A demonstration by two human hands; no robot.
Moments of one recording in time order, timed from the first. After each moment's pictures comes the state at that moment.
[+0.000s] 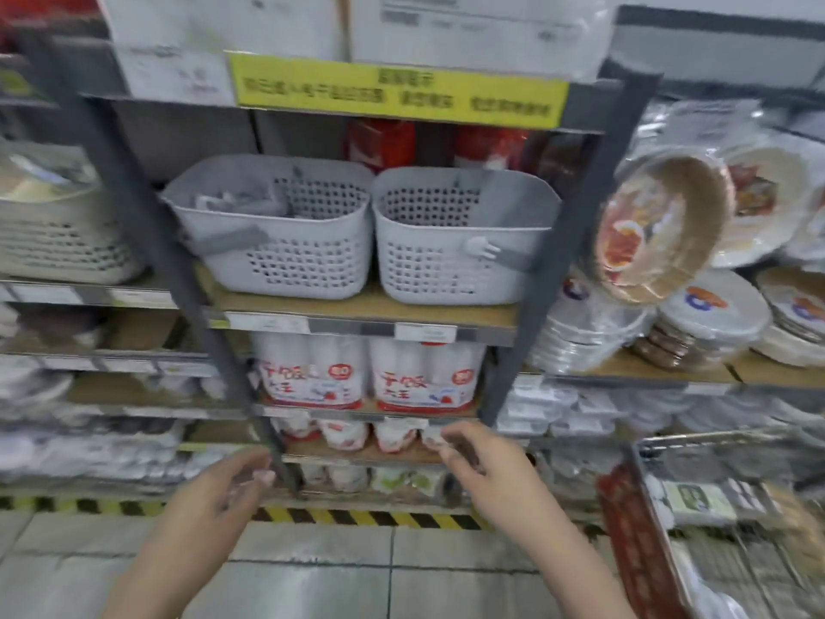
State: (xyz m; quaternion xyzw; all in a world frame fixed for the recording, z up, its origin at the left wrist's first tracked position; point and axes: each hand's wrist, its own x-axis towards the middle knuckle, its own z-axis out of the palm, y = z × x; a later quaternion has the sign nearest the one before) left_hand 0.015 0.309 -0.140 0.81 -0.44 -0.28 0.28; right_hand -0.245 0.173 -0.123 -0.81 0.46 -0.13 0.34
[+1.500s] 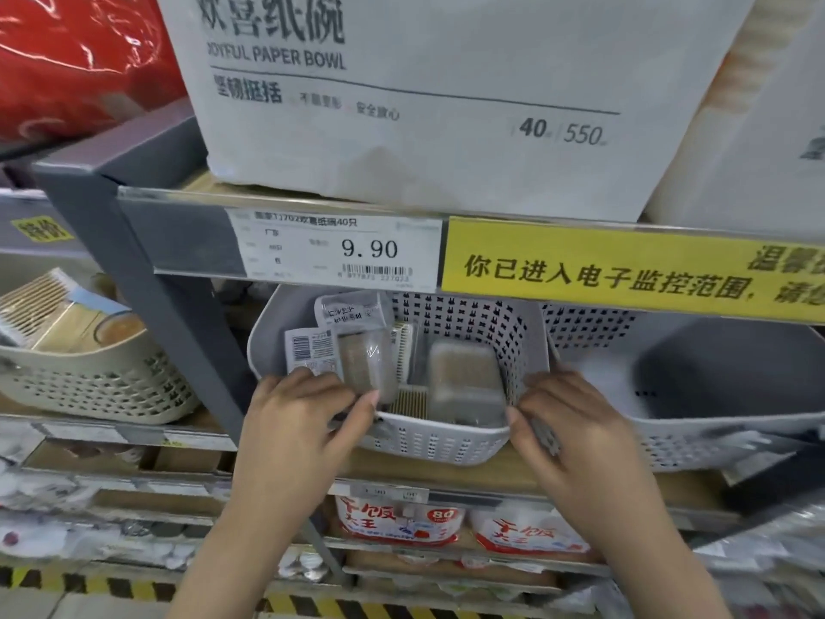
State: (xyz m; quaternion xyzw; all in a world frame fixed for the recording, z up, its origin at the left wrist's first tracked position) left_hand 0.198 0.099 -0.057 0.72 -0.62 0.10 0.31; right_hand -0.035 0.010 -0.054 -0.88 0.36 -0.30 0.03
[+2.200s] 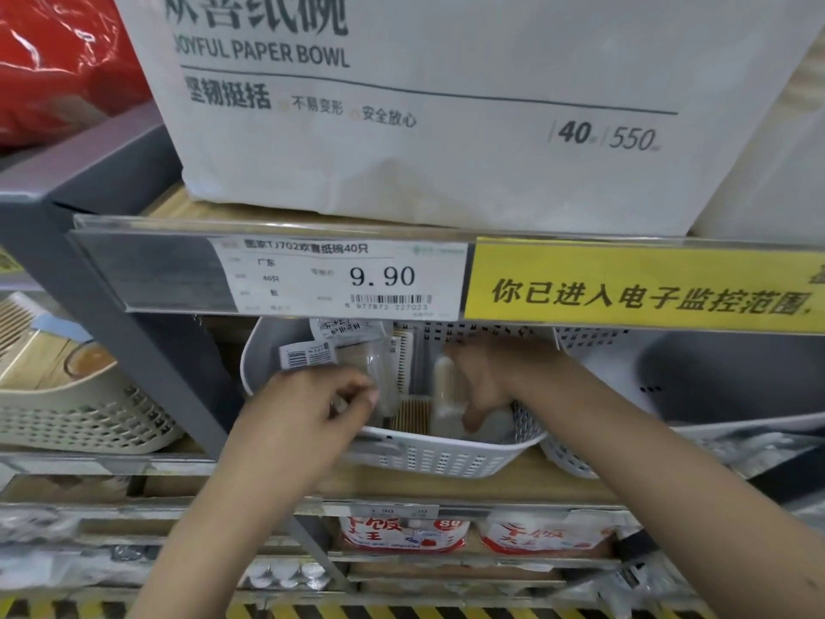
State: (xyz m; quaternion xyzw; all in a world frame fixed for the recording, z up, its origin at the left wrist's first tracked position) left_hand 0.217 0.076 -0.025 0.73 -0.61 -0.12 0.28; right_hand 0.067 -0.084 -0.041 -0.87 0.40 0.27 0.11
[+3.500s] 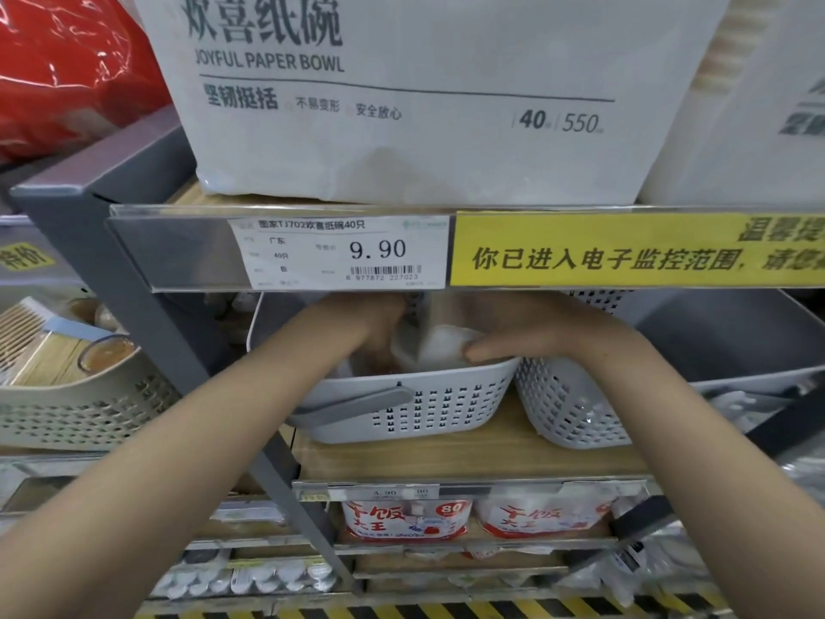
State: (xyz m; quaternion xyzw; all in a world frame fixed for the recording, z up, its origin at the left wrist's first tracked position) left_hand 0.220 -0.038 -0.023 0.68 -0.71 -0.12 -0.12; right_hand 0.020 -0.067 0.007 -0.88 0.39 -0.01 0.27
